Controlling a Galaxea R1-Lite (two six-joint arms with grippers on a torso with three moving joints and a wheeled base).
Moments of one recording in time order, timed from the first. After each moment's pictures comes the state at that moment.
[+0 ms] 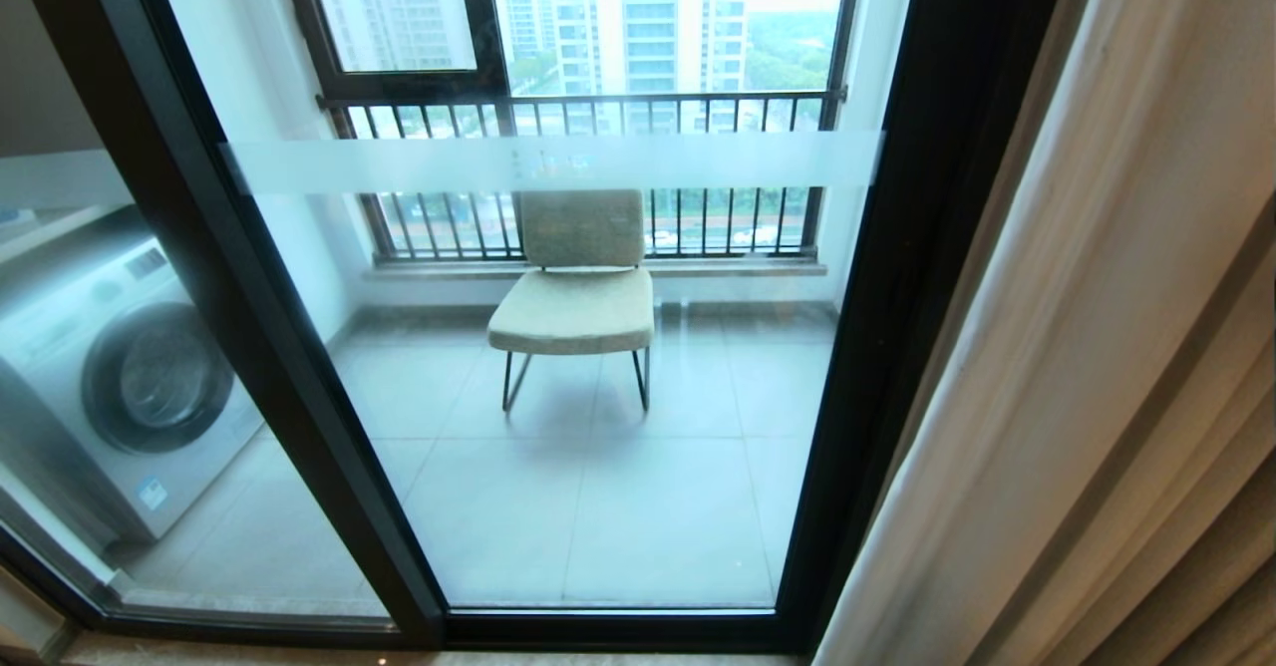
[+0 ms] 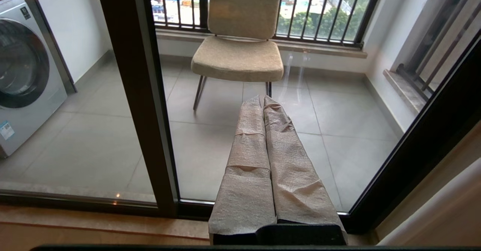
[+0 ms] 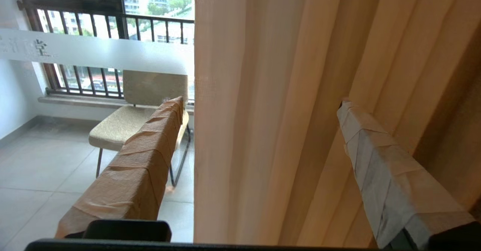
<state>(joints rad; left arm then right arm) 0.00 0.00 0.00 -0.02 0.03 -0.10 0.02 0.84 -0.65 -0.44 -0.01 -0.08</state>
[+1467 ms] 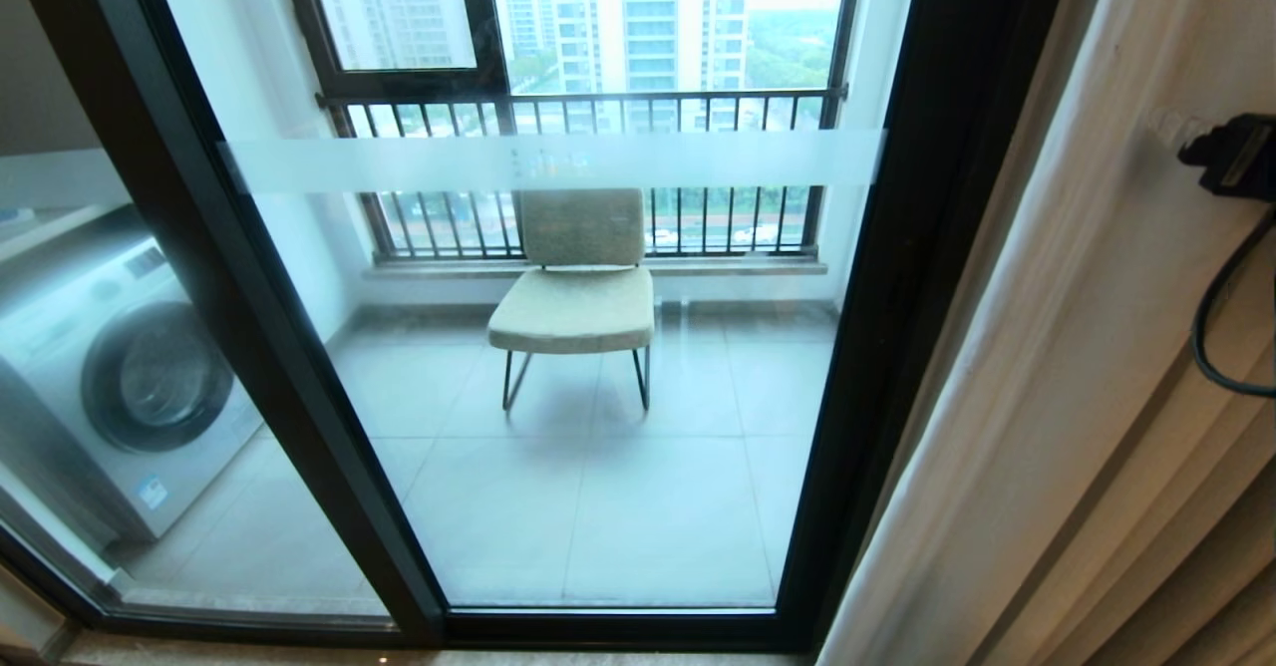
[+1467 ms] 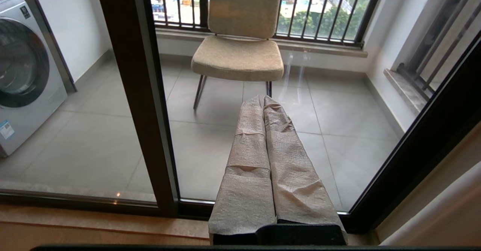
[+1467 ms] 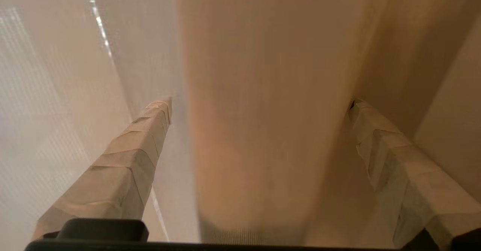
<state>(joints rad) 0.00 0.00 0.00 -0.02 0.03 -0.10 -0.17 1.53 -1.03 -0.67 0.00 0.00</state>
